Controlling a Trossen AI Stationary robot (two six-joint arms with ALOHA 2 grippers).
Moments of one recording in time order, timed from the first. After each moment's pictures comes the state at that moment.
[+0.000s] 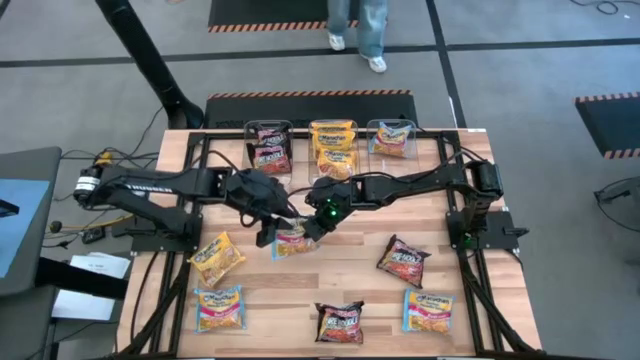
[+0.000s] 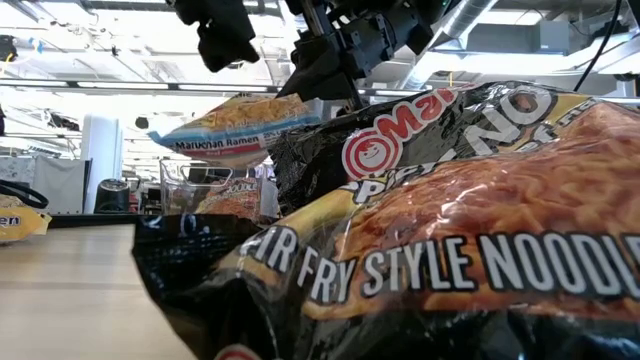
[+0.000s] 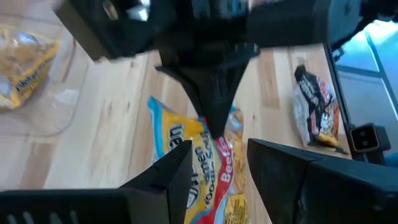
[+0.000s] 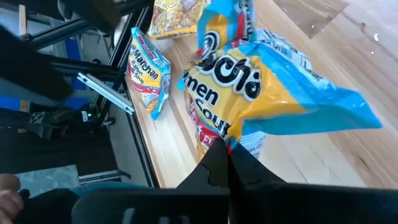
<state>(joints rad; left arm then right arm) 0.00 1.24 1.05 -0.47 0.09 -0.22 -0.02 1.85 1.35 -0.19 -0.39 0.92</state>
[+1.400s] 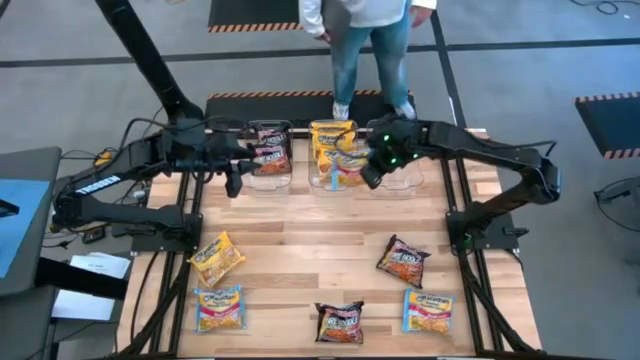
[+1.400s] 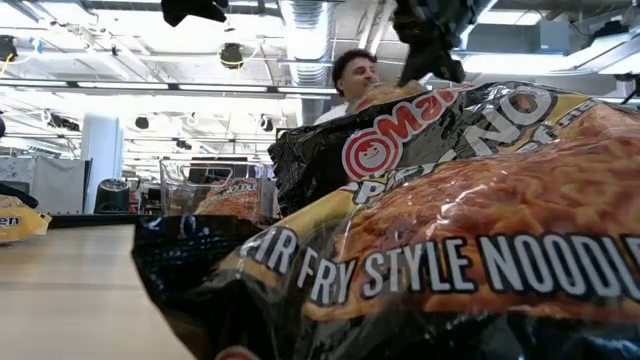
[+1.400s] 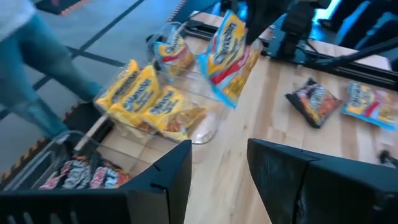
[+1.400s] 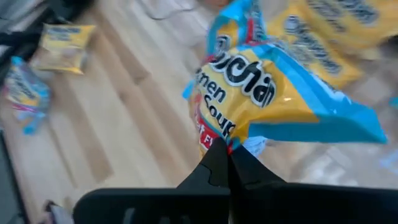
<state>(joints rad) 0.30 0.93 1.19 -0.68 -0.07 -0.10 -0.34 1.39 1.35 -0.85 -0.10 0.42</state>
